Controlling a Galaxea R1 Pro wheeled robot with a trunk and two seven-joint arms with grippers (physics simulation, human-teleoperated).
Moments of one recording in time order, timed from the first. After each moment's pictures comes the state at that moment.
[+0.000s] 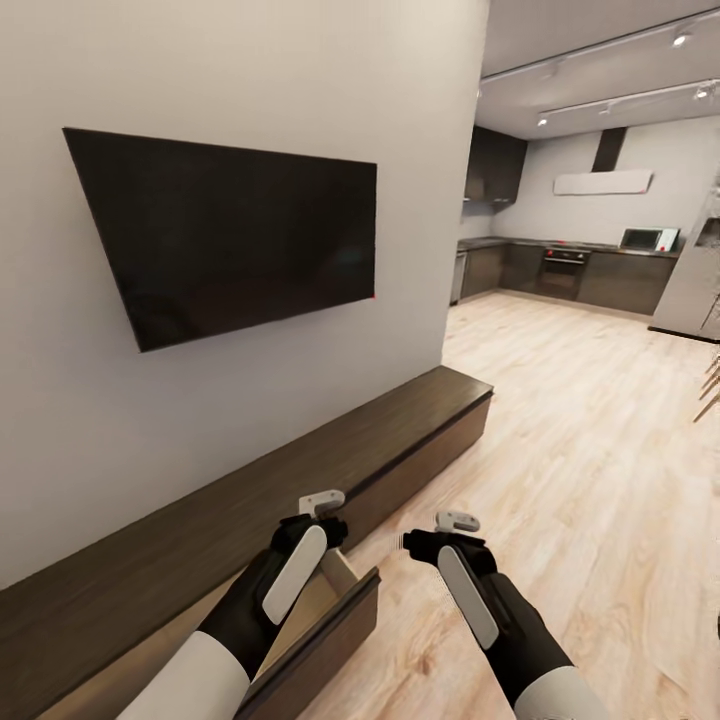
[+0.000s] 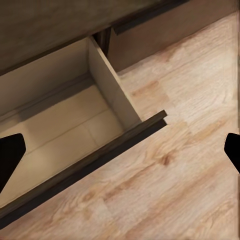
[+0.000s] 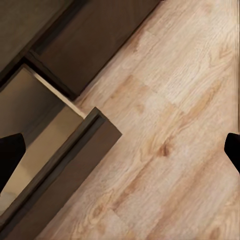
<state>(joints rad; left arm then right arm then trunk) -0.60 -0.17 -0.40 -1.00 0.73 0.62 0.74 -0.50 0.08 0.25 -1.05 -0.54 0.65 -0.46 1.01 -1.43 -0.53</state>
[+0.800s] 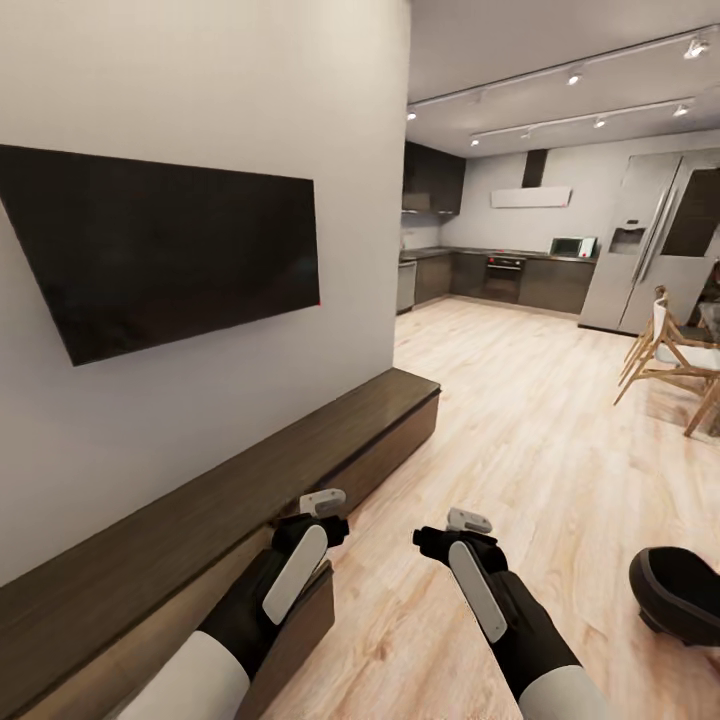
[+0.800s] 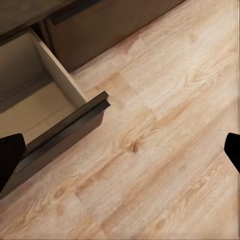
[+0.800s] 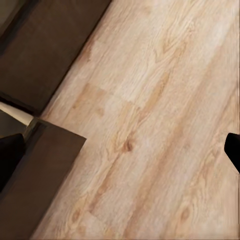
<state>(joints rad) -0.60 -0.17 -0.40 -1.01 0.73 0.61 0.74 -0.50 0.08 0.17 -1.05 -0.54 0.65 -0.46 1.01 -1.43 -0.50</state>
